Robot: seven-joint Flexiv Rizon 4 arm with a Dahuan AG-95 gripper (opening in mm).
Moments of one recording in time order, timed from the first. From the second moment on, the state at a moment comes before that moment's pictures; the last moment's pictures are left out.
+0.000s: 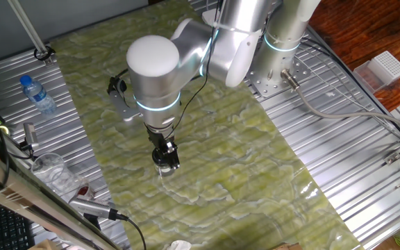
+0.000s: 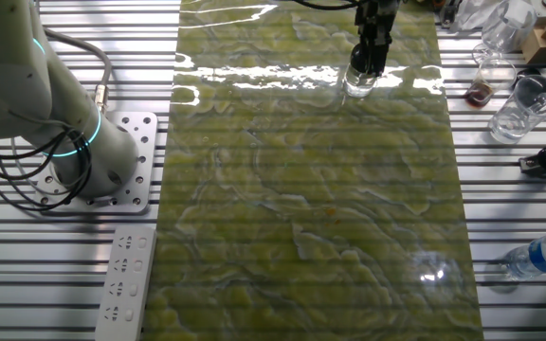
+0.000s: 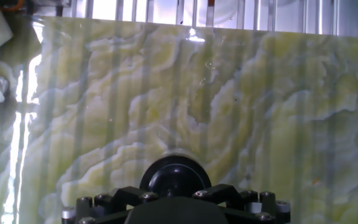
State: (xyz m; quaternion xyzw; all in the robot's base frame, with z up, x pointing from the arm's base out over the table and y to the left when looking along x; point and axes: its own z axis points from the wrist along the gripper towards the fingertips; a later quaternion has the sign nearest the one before) arm 0.544 0.184 0.098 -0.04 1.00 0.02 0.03
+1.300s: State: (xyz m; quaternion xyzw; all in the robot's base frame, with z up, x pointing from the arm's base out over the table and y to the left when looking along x) arm 0.545 0.183 0.098 0.01 1.00 0.02 0.02
